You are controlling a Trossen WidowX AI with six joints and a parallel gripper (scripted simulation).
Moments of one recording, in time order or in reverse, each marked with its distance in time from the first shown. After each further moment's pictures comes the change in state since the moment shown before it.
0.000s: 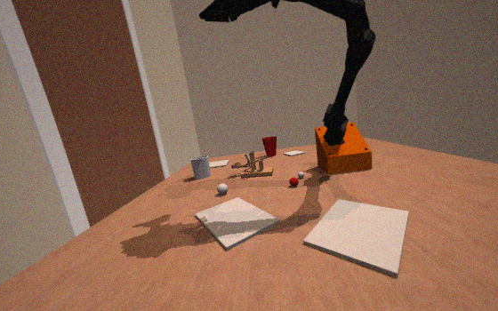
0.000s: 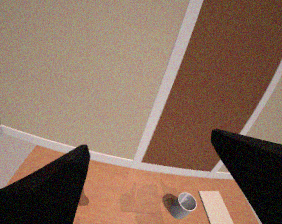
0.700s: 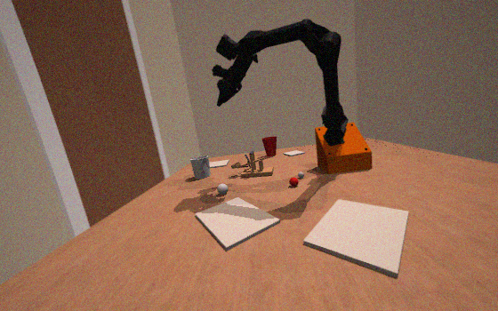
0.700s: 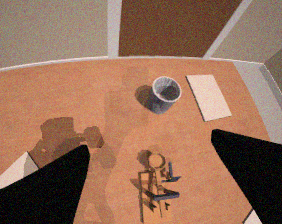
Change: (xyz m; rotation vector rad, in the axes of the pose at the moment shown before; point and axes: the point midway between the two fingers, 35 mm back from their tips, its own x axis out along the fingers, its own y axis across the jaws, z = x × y) arm 0.076 -0.094 -0.240 0.210 0.671 -0.036
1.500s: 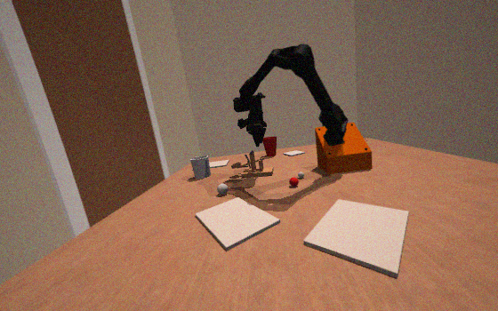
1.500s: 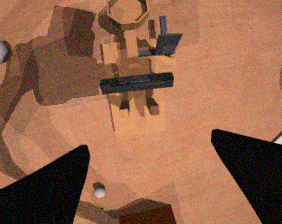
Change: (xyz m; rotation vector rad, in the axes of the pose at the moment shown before) arm 0.085 -0.050 -0.208 0.121 0.682 0.149
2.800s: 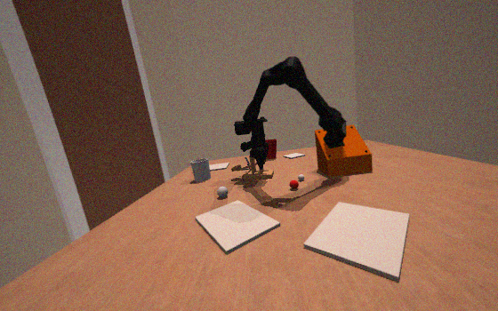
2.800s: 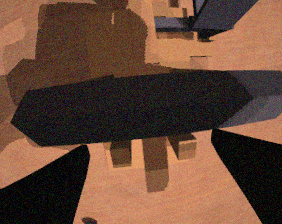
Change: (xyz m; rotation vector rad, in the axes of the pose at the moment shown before) arm 0.091 0.005 -0.006 -0.013 0.032 0.010
